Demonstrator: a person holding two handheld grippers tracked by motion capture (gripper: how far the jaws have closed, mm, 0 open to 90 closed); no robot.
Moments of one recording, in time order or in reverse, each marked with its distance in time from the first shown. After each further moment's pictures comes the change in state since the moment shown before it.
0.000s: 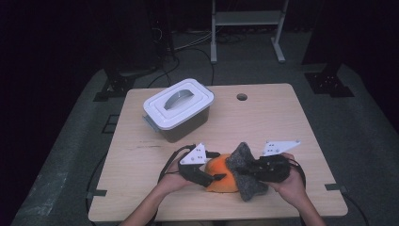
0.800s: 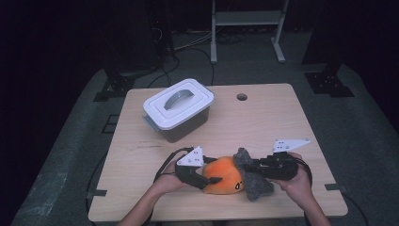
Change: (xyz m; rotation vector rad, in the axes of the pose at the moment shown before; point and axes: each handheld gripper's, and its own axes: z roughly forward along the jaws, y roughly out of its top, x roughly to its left) left arm -0.001 -0.010 -0.005 0.040 -0.073 0.039; right arm -0.015 -0.008 -0.016 -0.047 0.011 0.084
